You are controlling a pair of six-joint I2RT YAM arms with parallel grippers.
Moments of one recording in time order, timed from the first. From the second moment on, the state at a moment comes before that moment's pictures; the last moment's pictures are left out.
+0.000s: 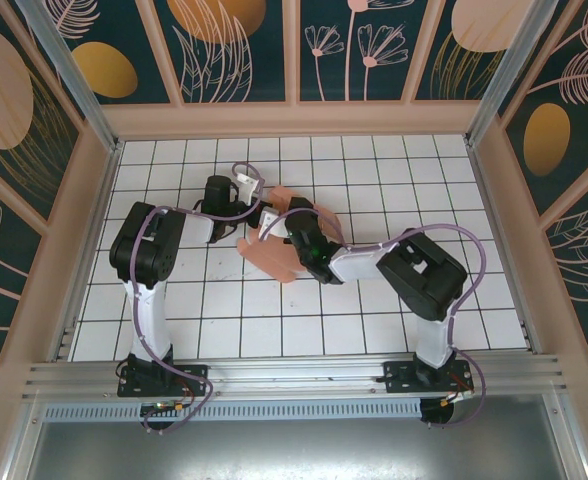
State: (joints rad) left arm -0.30 2.09 1.06 0.48 0.67 -0.13; right arm 0.87 1.88 0.95 0.59 0.57 -1.01
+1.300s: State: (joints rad) left arm -0.46 1.91 0.76 0.67 0.36 -0.07; right arm 0.41 1.74 1.13 0.13 -0.39 0.52
